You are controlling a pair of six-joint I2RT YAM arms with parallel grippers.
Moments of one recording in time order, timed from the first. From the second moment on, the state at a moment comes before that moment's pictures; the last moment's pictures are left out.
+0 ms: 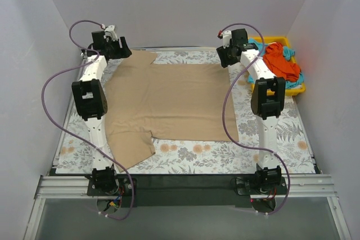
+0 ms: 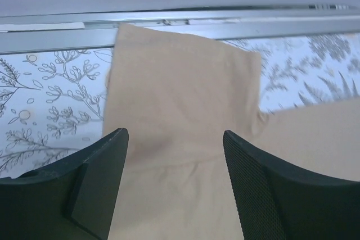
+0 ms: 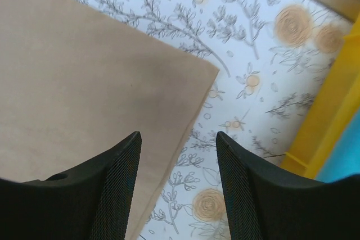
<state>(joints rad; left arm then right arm) 0.10 2.39 2.12 -0.30 0.43 -0.05 0.18 2.37 2.19 -0.64 -0.12 -0.30</state>
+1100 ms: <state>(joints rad) 0.04 2.65 2.14 0.09 0.20 -0.02 0.17 2.48 2.13 -0.43 -0.06 -0.19</state>
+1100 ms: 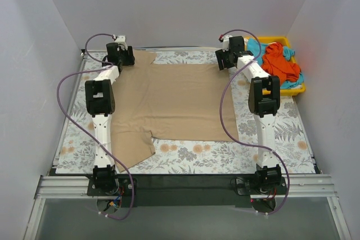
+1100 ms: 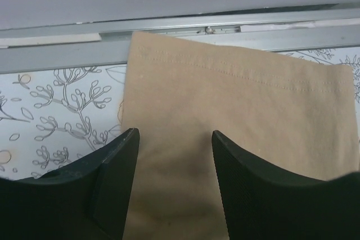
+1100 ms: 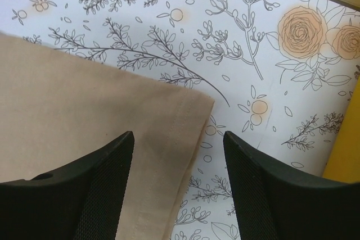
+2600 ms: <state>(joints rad) 0.16 2.57 2.20 -0.17 0.32 -0.04 0.15 2.55 2.16 -0.31 -0.12 -0.24</state>
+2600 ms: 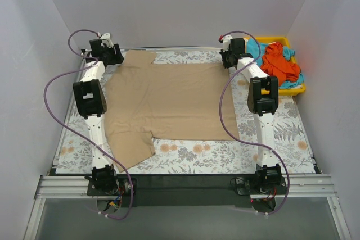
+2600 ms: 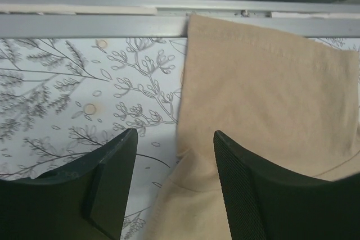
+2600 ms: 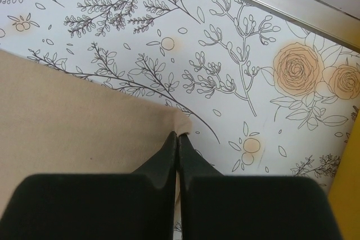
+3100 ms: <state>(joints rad) 0.12 2.64 2.22 -0.16 0.35 -0.03 0.15 2.55 2.15 -0.30 -0.15 -0.24</state>
